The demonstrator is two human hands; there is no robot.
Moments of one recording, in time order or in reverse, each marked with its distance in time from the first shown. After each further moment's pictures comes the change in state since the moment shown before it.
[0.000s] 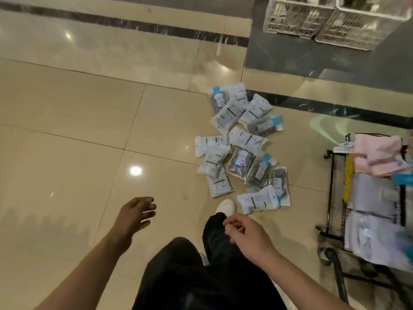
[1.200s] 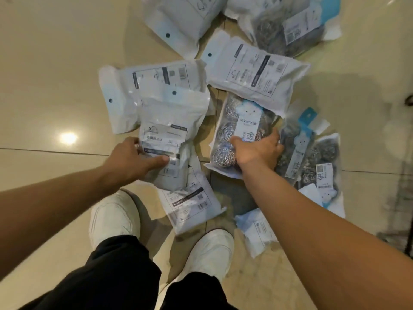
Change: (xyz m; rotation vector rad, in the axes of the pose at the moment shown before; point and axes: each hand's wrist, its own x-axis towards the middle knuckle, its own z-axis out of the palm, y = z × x) left_hand 0.647 -0.077 0.327 0.665 -0.287 0.054; right_hand 0.693 0.203 -0.008 0.190 0.769 0.497
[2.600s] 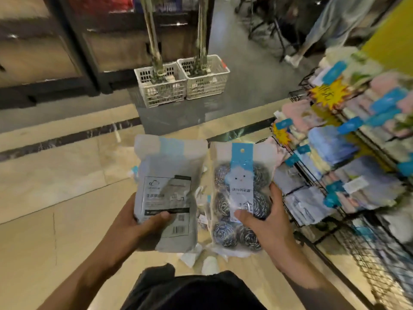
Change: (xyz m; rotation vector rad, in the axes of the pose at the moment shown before) left_hand -0.771 0.209 -0.241 -0.062 -0.258 0.860; right_hand -0.588 -0.022 -0.623 0.709 0.064 -0.352
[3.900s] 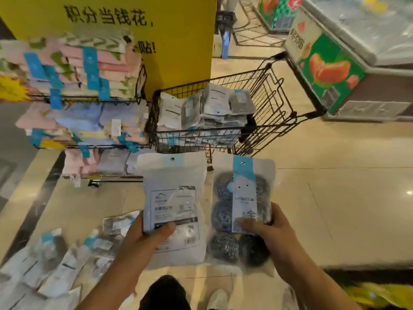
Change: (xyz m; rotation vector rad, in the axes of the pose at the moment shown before) left_hand -0.167 -0.017 0.399 0.337 -0.774 -0.072; right_hand -0.395 0.239 -0.249 0.859 0.904 0.401
